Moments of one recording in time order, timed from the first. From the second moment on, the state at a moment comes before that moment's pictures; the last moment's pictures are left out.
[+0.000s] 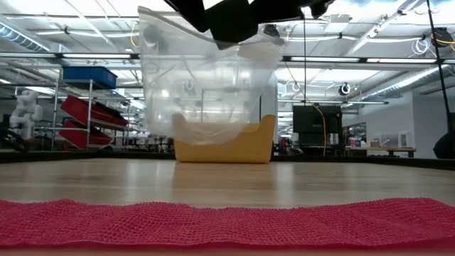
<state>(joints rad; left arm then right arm) -0.53 1.98 1.79 -1.27 -0.91 -0.80 0.51 1.68 1.00 0.31 1.00 -0.09</state>
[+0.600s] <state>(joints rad) -0.55 1.95 1.79 -1.26 -0.91 -0.78 0.52 1.68 1.00 0.22 1.04 -0.07</state>
